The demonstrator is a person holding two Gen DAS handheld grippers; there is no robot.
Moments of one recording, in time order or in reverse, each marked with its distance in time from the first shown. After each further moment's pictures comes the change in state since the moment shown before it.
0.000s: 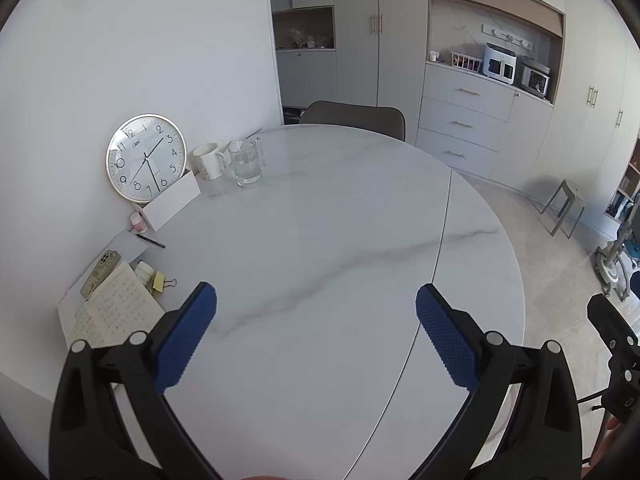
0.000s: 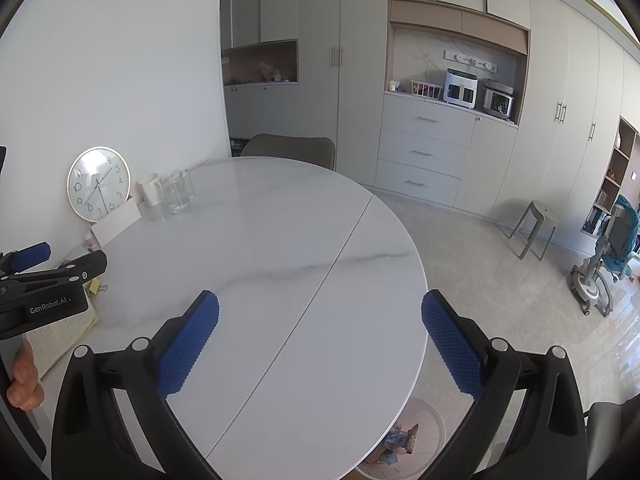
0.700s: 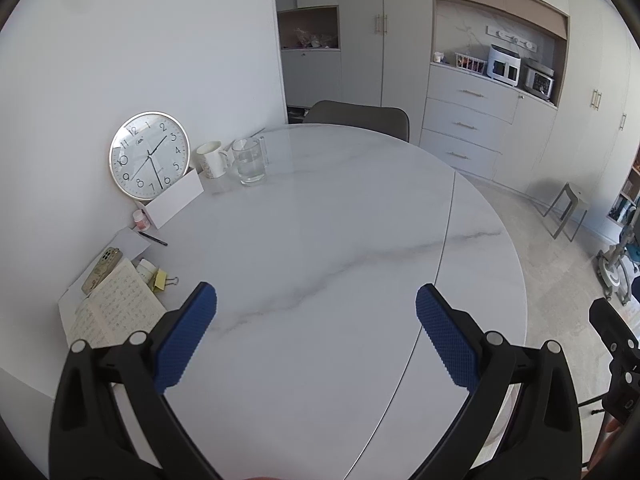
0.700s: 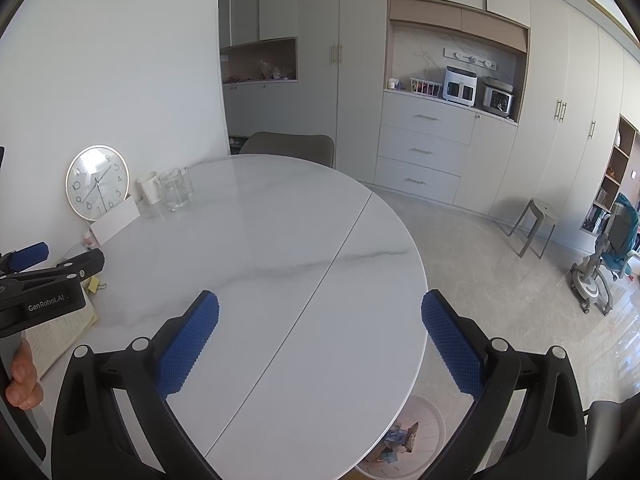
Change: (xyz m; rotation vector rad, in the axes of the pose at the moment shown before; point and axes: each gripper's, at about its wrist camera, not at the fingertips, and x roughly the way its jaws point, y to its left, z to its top) left arm 0.000 0.000 0.000 -0.019 -0.006 0.017; right arm 0.001 -0.002 -0.007 0.004 0.008 -0.001
